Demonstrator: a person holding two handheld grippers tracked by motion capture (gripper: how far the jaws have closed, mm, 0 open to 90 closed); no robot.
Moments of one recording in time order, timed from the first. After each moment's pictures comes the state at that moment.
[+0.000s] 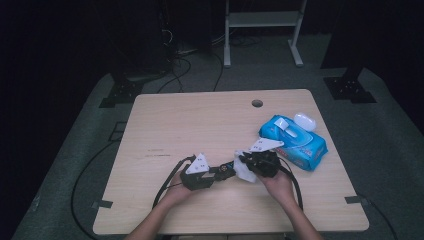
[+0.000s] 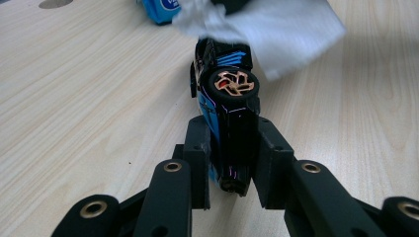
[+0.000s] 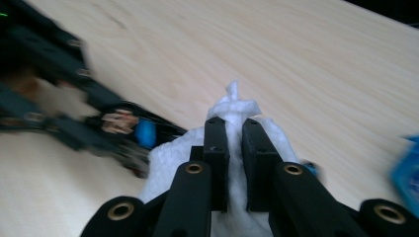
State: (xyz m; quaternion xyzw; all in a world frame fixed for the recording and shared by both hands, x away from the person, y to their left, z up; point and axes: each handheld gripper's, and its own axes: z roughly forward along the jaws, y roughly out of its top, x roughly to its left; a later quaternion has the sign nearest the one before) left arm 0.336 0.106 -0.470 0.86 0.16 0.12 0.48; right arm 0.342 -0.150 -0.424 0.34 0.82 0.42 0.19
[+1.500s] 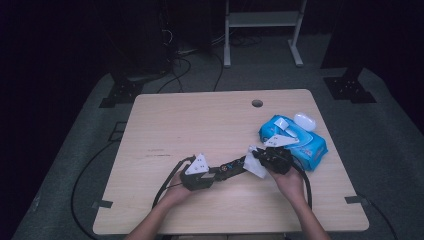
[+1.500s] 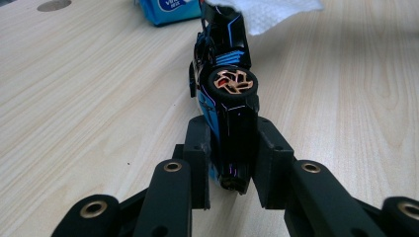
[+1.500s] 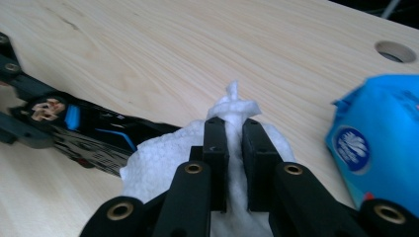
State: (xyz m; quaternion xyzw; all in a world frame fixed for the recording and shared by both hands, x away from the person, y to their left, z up) left arm 0.335 0.107 -0.471 0.85 0.16 0.12 0.48; right arm 0.350 -0.184 -0.427 0.38 0.80 0.42 0.20
